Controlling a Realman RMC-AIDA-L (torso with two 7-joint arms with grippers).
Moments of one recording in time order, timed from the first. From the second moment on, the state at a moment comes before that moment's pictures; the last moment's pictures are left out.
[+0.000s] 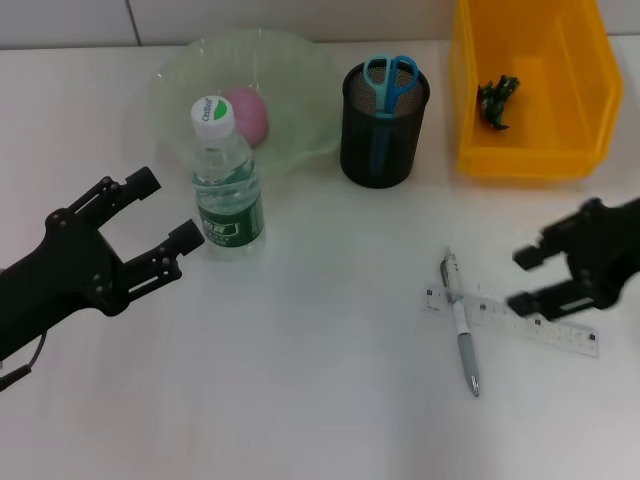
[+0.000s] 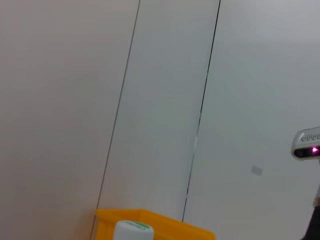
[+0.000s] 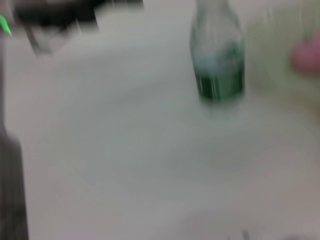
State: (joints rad) left arm -0.27 -2.04 0.77 0.32 1.48 1.75 -0.89; right arm 0.52 2.07 -1.00 -1.31 -2.36 -1.82 1.91
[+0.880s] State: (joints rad) left arm -0.30 -2.05 0.78 0.31 1.48 1.74 -0.89; right arm 0.56 2.09 -1.39 -1.28 -2.61 -1.62 1.99
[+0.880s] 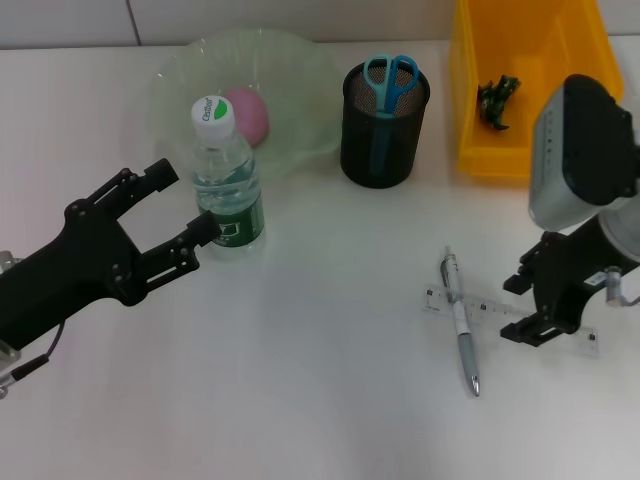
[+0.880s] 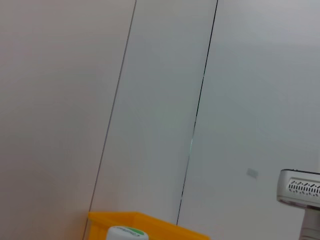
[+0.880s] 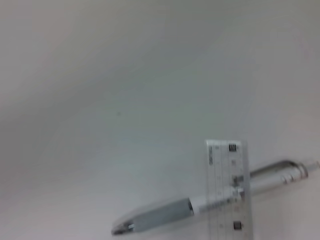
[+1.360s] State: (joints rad) left arm -0.30 -2.06 0.78 0.31 1.48 1.74 -0.89; right arm 0.57 2.09 -1.52 -1.23 -2.60 -1.51 2.06
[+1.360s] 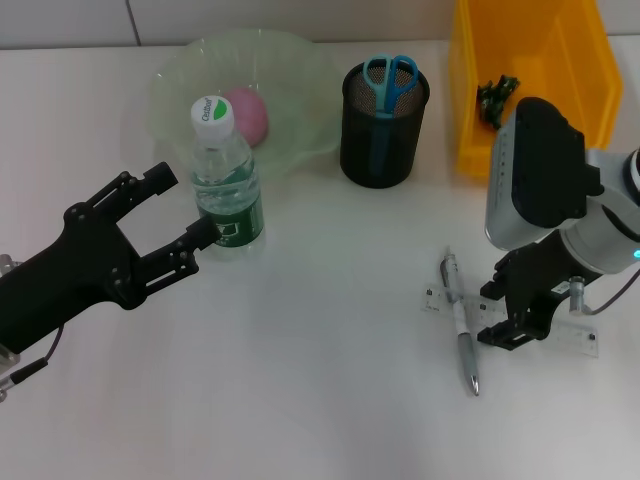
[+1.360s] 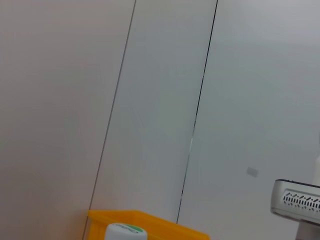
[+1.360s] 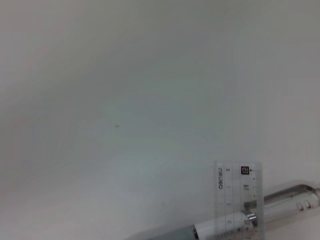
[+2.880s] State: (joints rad) left arm -0.28 -2.06 0.78 0.31 1.48 1.76 -0.87; right arm 0.70 2.09 -0.91 -0.23 -1.03 -1.28 1.15
